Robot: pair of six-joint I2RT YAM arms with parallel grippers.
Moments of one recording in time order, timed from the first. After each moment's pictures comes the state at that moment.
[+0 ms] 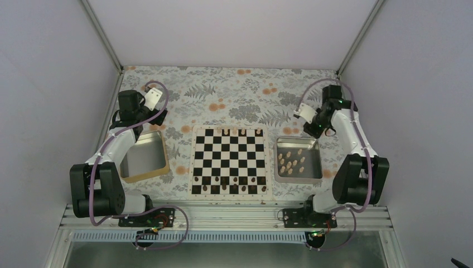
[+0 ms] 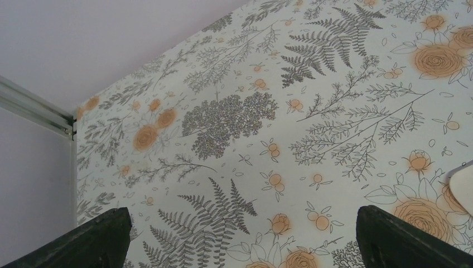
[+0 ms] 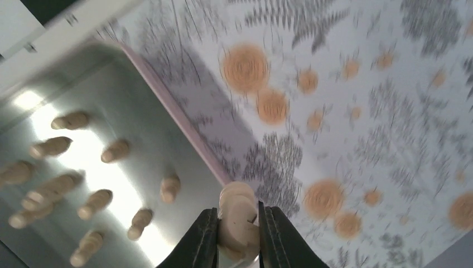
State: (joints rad) left arm 0.08 1.35 0.83 -0.06 0.20 0.51; right arm -0.12 1.48 1.17 -0.97 -0.17 -1.04
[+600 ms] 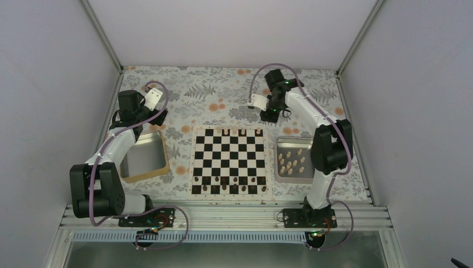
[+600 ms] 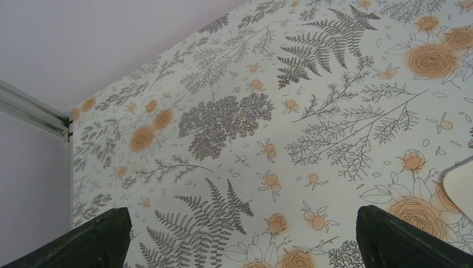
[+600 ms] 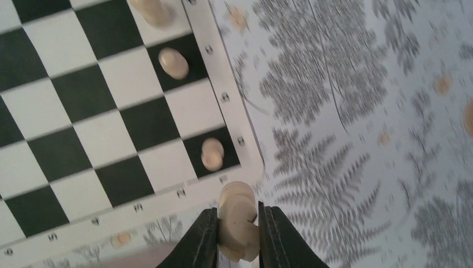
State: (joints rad) left arm 0.08 1.35 0.83 -0.07 0.21 0.51; right arm 0.33 1.85 1.59 -1.02 -0.16 -0.90
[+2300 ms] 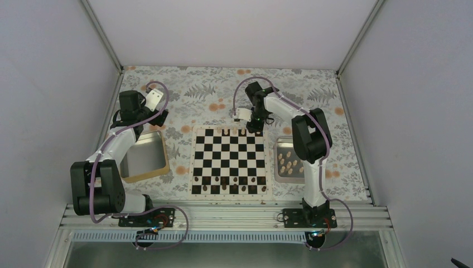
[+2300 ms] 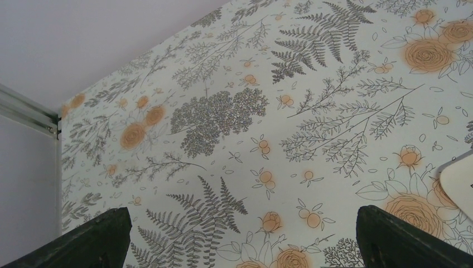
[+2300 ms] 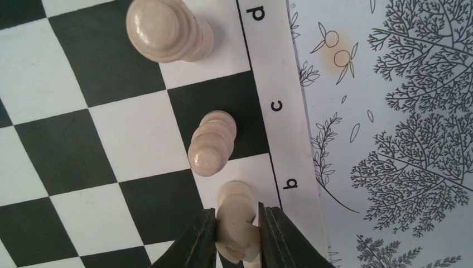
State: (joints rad) left arm 0.08 1.37 0.83 -0.07 0.22 0.51; right arm 0.47 2.12 1.64 -0.97 -0.14 -0.88
